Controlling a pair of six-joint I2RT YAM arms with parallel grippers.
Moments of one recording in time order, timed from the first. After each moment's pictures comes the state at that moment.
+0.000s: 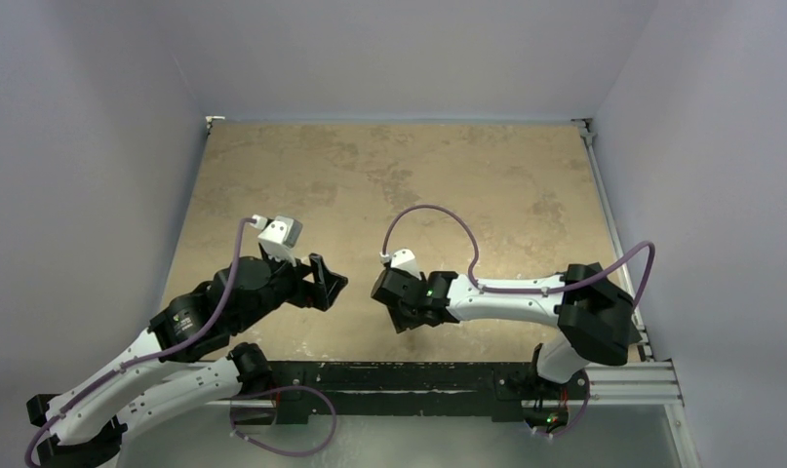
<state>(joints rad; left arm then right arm) -0.96 0.56 0.84 -0.70 -0.29 -0.55 1.21 1.57 0.97 -0.60 0.36 0.75</state>
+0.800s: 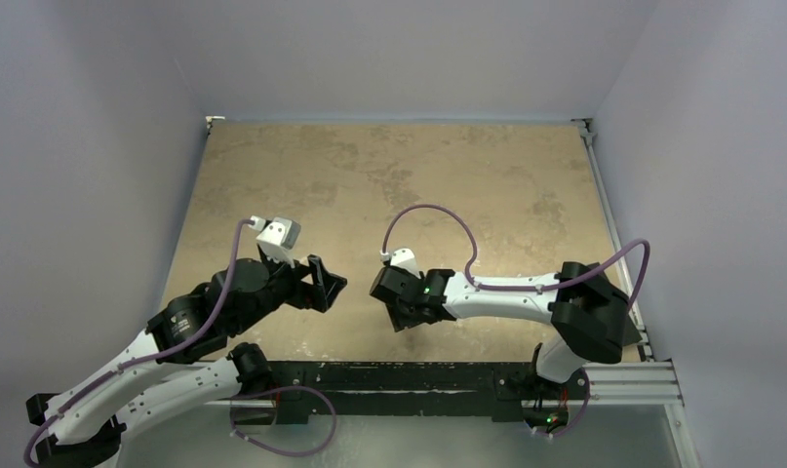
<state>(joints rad) -0.98 0.55 0.84 -0.71 -0.30 -0.55 1.19 1.60 0.98 -0.60 0.35 0.76</state>
